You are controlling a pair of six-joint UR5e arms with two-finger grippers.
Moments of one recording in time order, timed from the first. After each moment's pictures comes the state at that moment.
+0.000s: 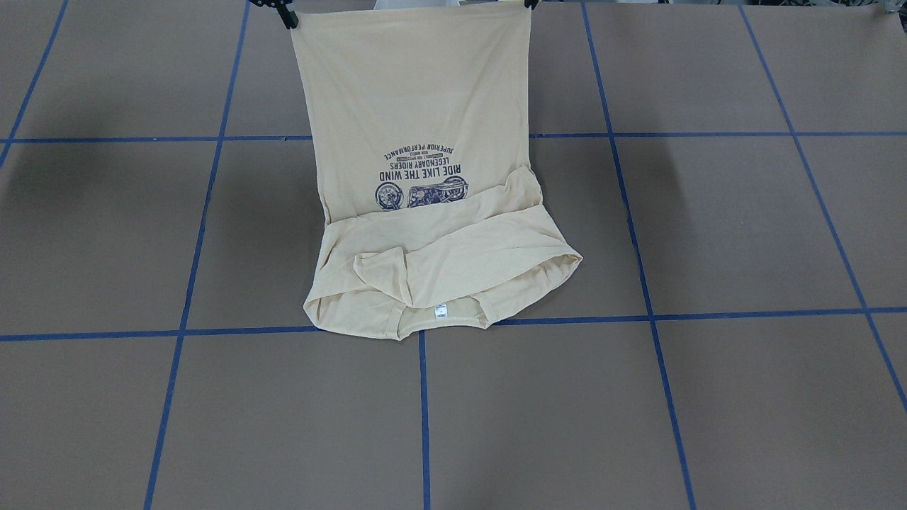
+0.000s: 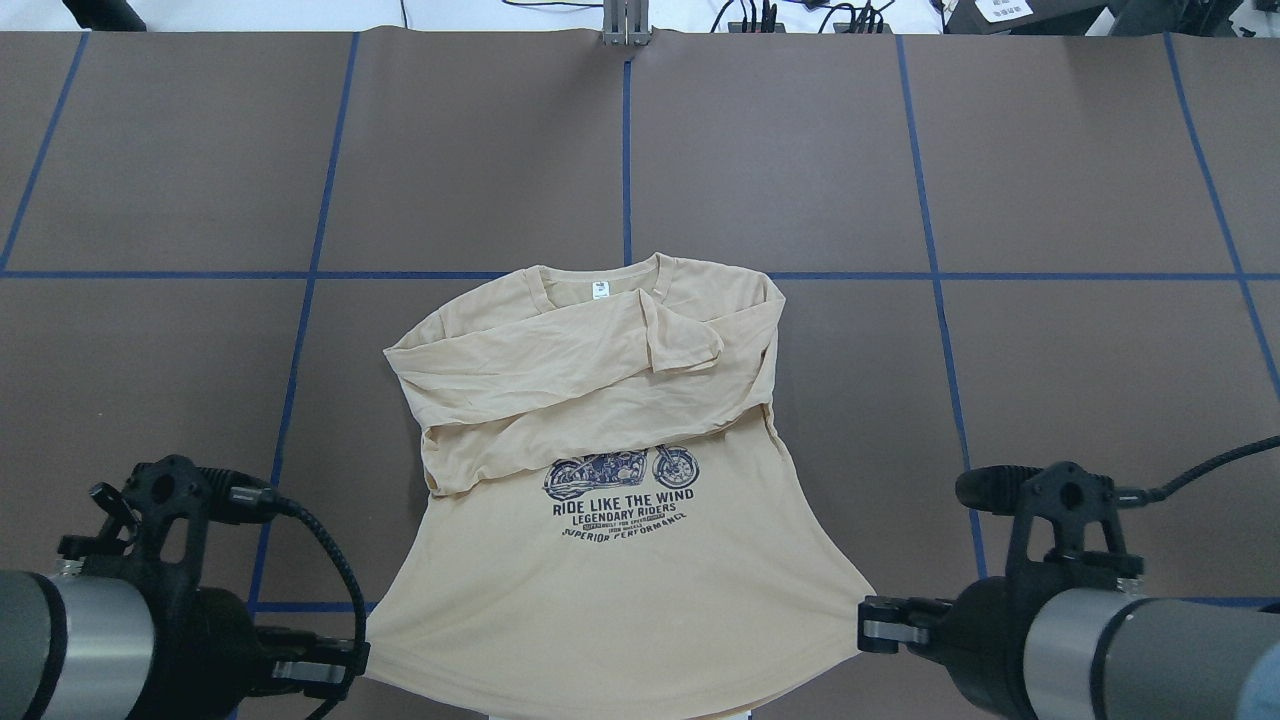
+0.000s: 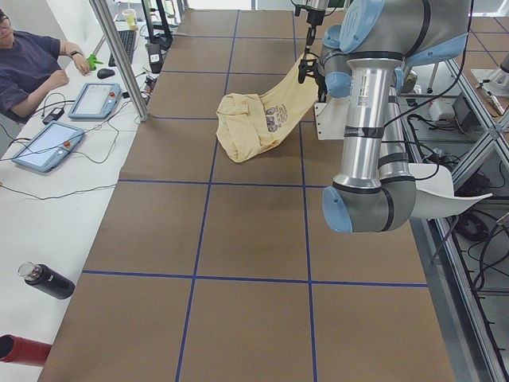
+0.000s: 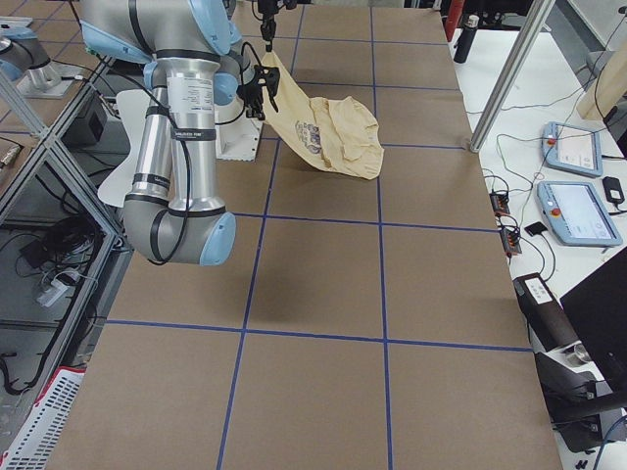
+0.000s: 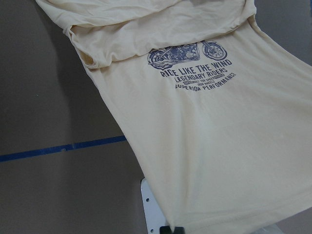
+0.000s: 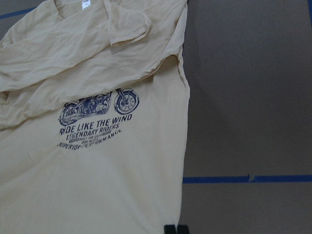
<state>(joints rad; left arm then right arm) -0.20 -1.72 -2.58 -1.52 -1.75 -1.35 0.10 -1.45 2.59 -1.72 1.47 1.58</state>
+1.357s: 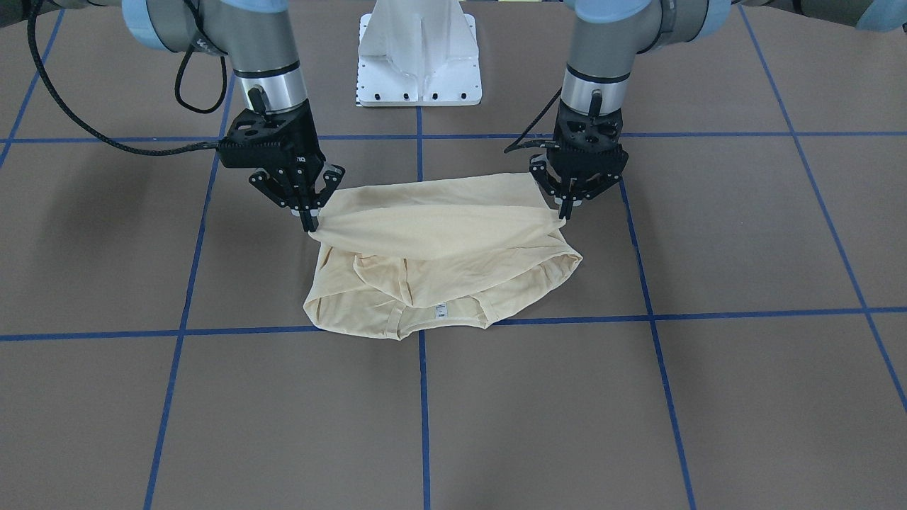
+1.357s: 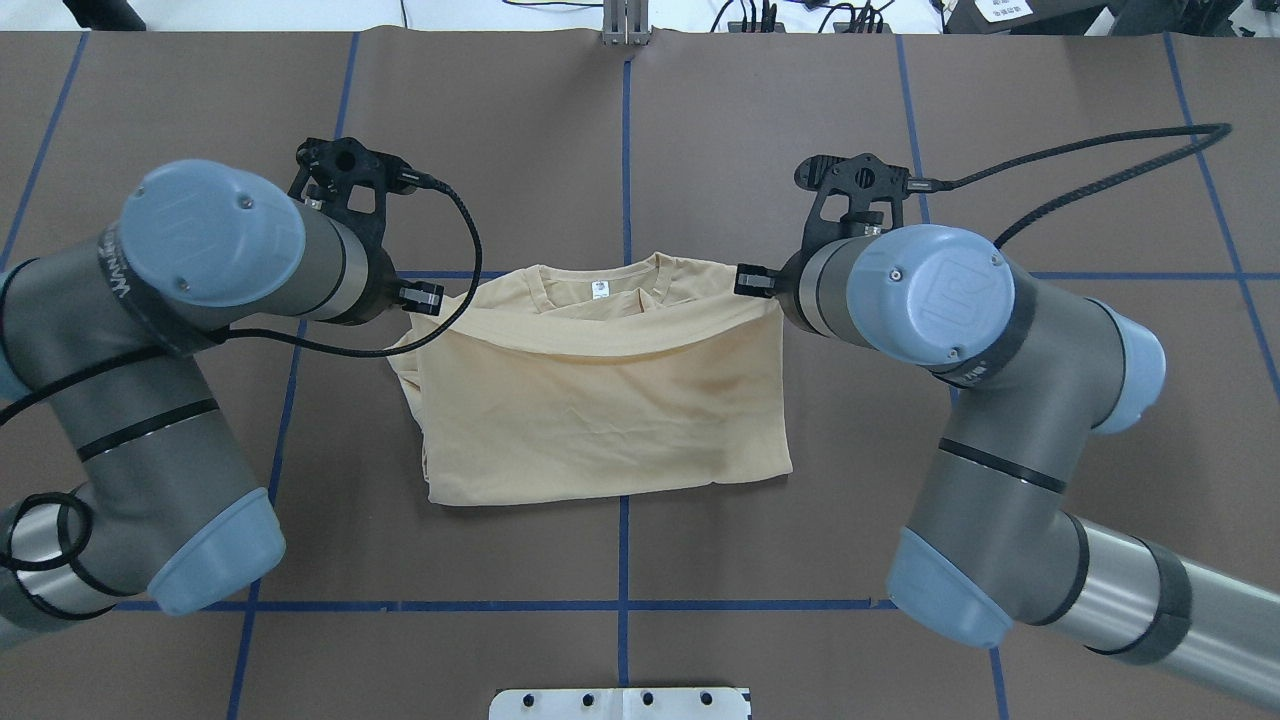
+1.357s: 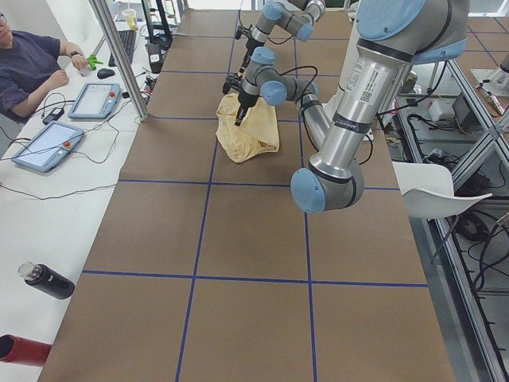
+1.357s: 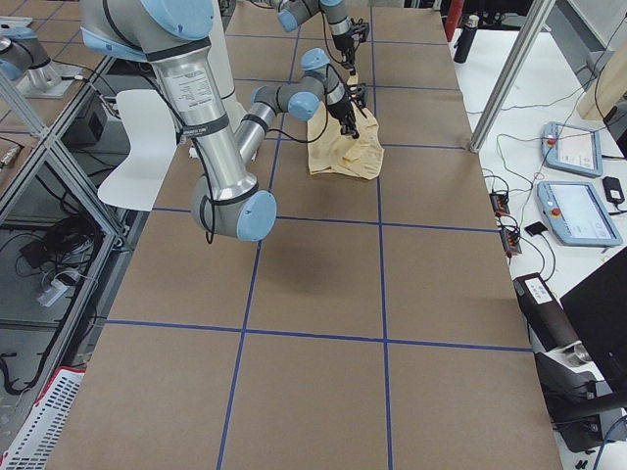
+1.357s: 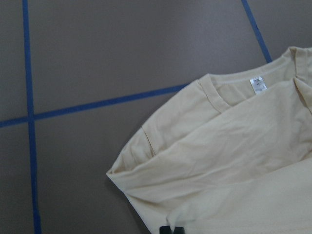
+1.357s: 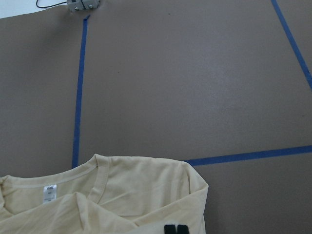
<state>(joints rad) -0.64 -2.06 -1.93 -1.56 -1.68 -0.93 0.56 -1.06 1.90 -1.50 1.51 1.31</state>
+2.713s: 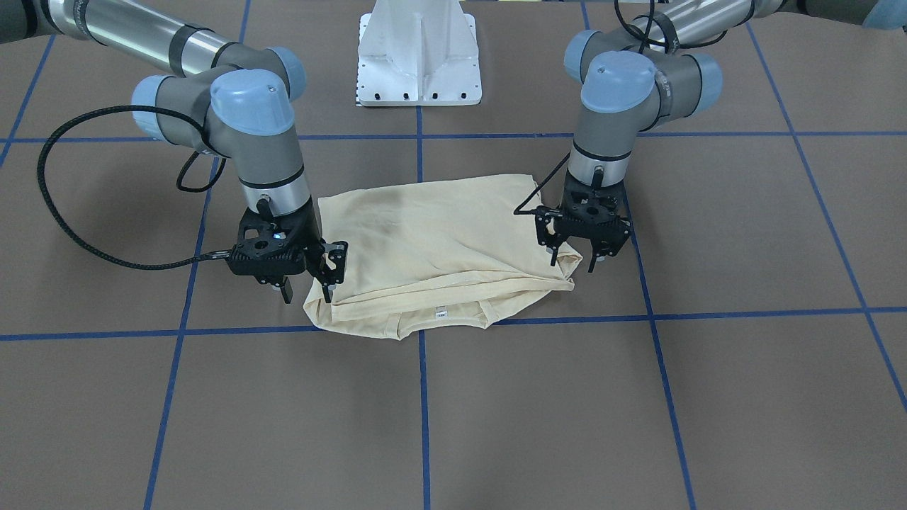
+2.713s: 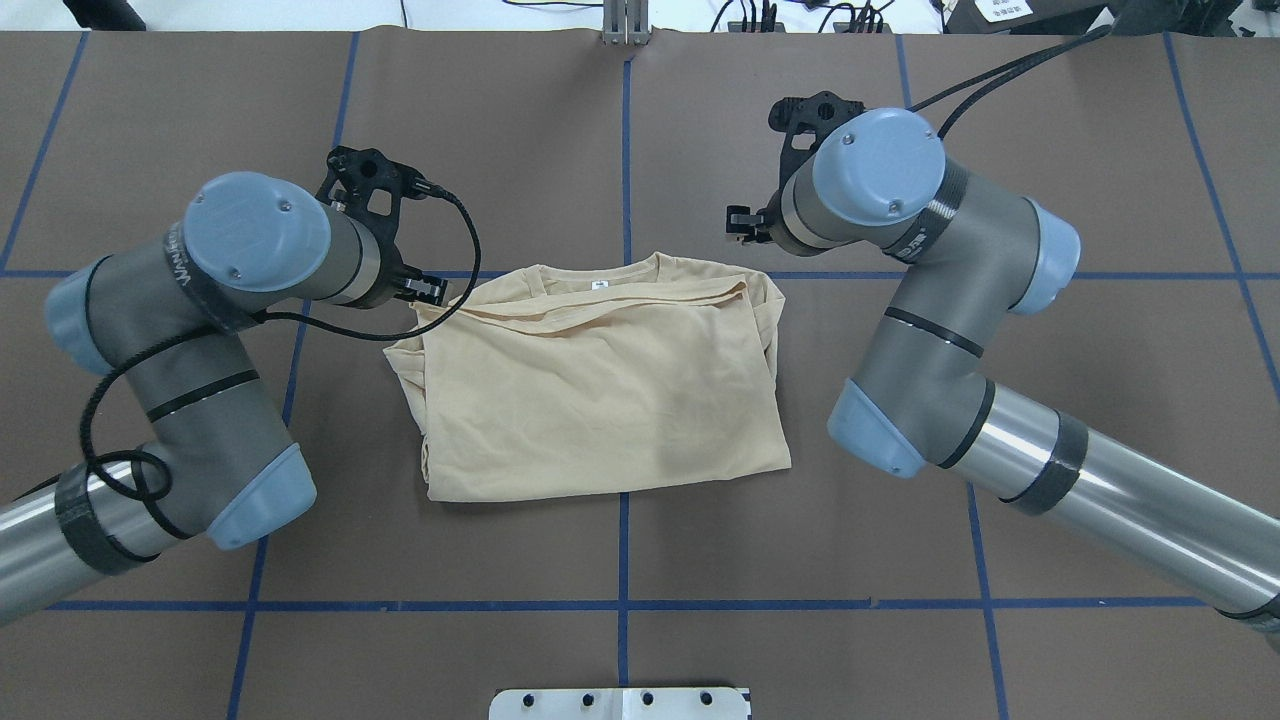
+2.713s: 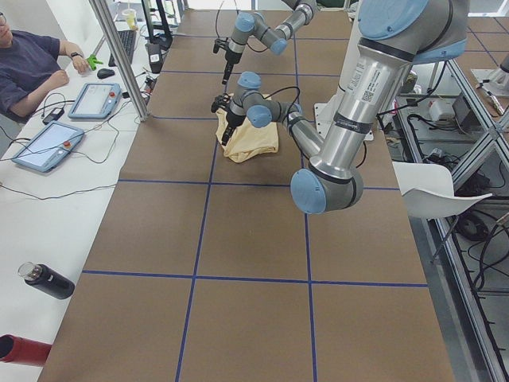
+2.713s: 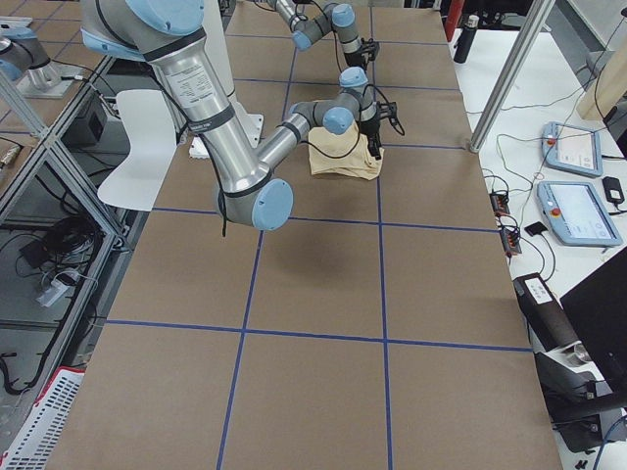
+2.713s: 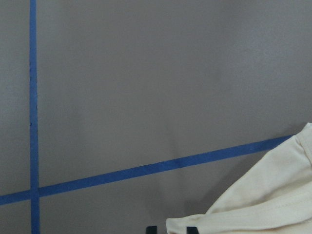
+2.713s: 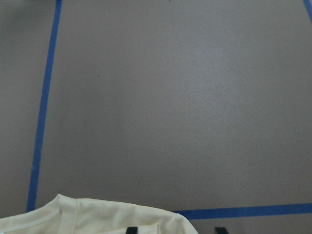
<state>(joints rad) -0.66 -2.02 -1.79 -1.79 -1.70 -0.83 0.69 -0.98 1.64 -1.36 1.72 1.12</state>
